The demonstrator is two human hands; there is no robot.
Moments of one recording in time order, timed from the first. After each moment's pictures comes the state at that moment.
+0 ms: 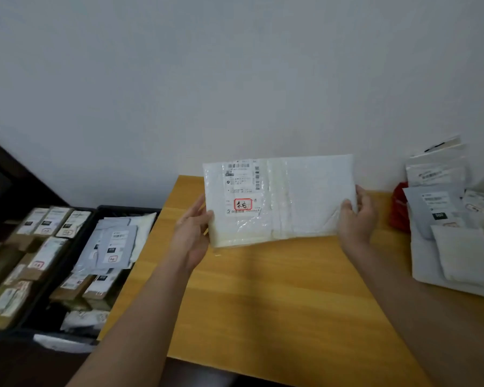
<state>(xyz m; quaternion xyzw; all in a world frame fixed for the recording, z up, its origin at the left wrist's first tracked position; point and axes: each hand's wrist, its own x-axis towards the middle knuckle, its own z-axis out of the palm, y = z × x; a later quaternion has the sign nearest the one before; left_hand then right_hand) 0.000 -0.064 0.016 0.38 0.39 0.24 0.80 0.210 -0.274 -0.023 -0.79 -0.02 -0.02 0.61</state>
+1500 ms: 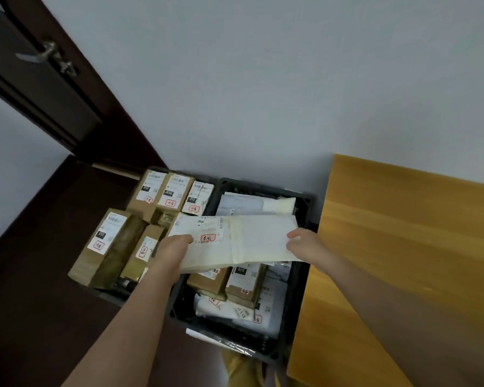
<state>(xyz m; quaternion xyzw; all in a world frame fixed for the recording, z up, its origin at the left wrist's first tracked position) -0.305 0.382 -0.091 0.44 0.71 0.09 0.53 -0.075 0.215 -0.125 -0.82 -0.22 0.48 0.23</state>
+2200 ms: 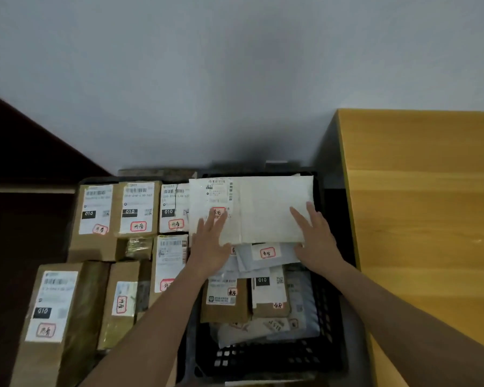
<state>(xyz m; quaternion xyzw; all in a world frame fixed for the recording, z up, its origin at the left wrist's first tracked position) -0.255 0.489 -0.257 0.85 0.32 -0.20 0.37 -0.123 0.277 -0.238 -0.92 -0.24 0.30 0.11</state>
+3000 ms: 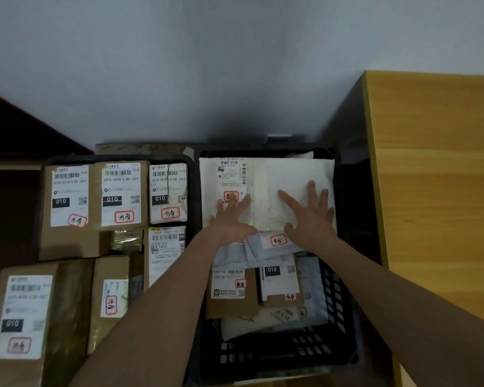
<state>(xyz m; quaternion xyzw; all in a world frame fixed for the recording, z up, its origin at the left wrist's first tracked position) -0.201 0.505 -0.294 0.78 0.24 -0.38 0.43 -0.112 0.323 -0.291 -0.92 -0.22 0.34 0.01</state>
